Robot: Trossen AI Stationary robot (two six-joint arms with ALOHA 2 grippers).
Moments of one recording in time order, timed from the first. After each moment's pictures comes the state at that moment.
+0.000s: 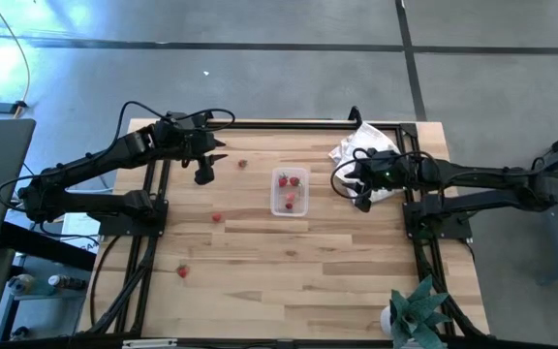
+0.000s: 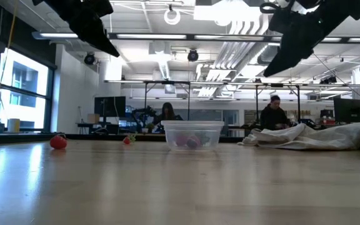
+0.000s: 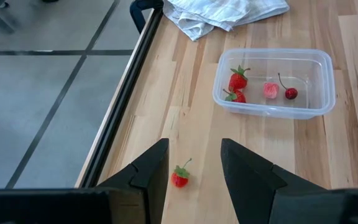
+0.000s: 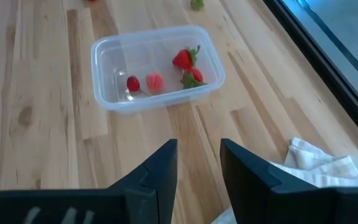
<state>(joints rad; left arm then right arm) 0.63 0.95 0.88 -0.58 0.06 0.37 -0.19 0.89 0.67 -0.49 0.10 0.02</state>
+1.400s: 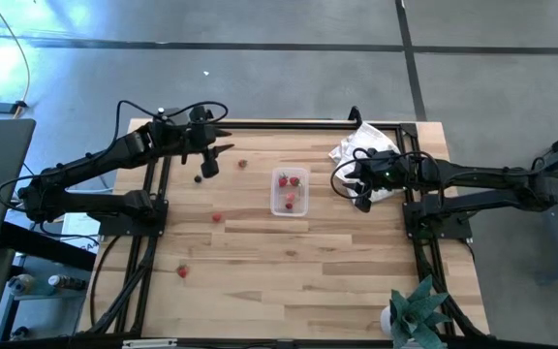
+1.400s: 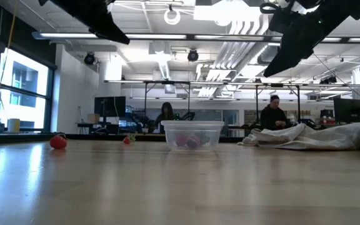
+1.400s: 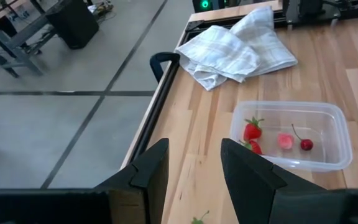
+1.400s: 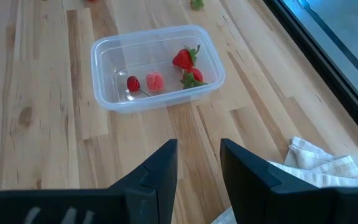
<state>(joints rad) 0.63 0.95 0.88 -0.38 0.07 0.37 -0.19 0.89 0.67 -0.49 0.10 0.03</state>
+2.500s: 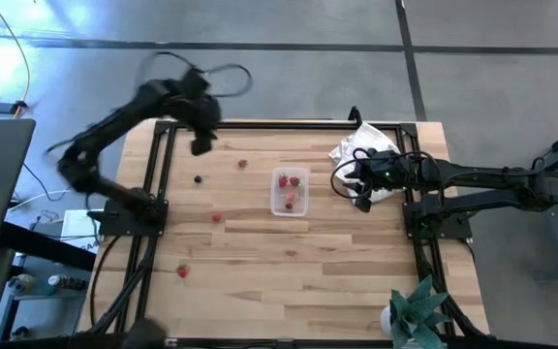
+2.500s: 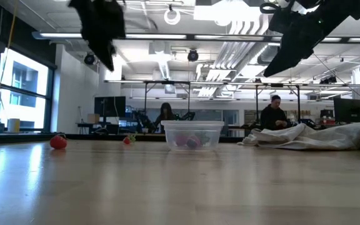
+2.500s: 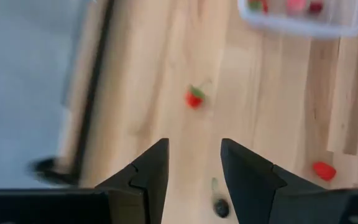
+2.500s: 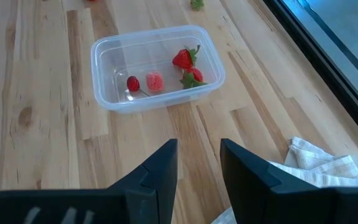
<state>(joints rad) 0.95 1.43 1.38 -1.15 0.21 0.63 -0.19 0.89 0.67 -0.49 0.10 0.03</state>
